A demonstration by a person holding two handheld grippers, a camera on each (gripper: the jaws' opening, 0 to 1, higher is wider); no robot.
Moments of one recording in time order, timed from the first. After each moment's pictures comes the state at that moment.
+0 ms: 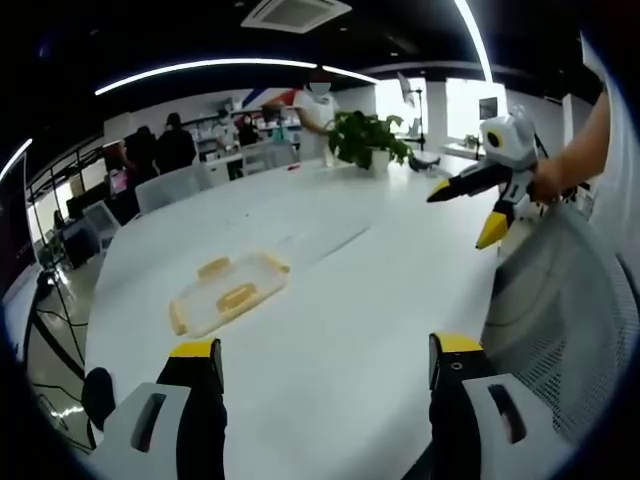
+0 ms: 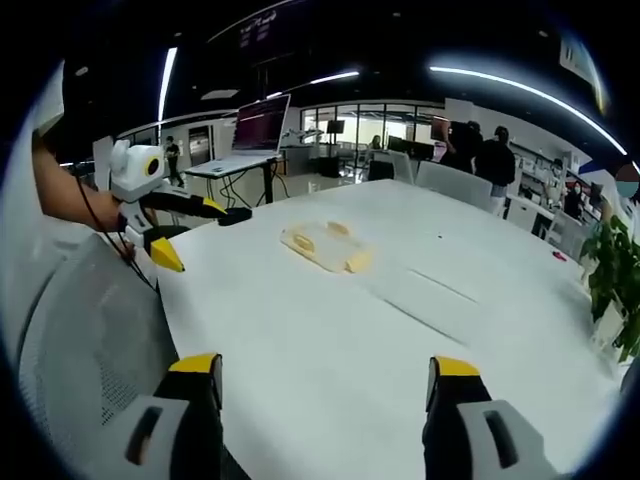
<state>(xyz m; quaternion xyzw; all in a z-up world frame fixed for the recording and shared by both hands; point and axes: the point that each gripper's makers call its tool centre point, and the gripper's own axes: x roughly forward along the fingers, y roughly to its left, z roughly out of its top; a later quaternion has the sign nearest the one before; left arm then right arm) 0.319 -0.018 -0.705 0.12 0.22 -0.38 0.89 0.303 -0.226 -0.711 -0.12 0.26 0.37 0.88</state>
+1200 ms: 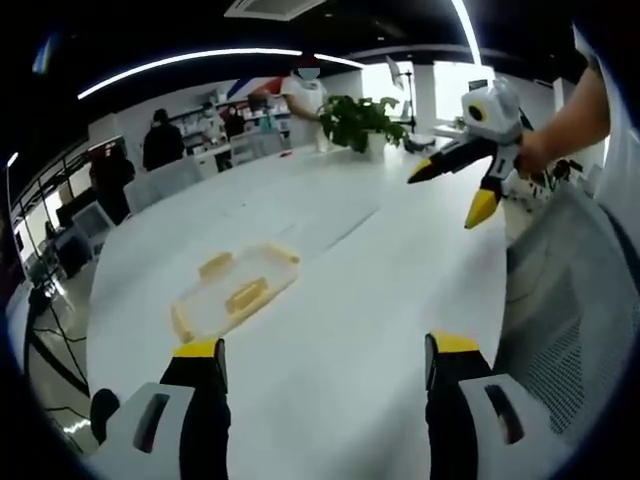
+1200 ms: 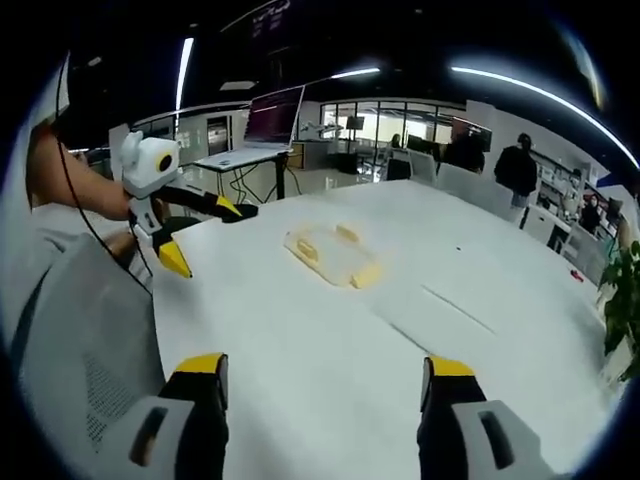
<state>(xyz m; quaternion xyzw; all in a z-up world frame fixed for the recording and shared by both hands) 0.354 -0.010 -0.719 0.15 0.24 -0.40 0.87 0.347 -0.201 -0.713 -0.14 0.27 0.40 0.86</state>
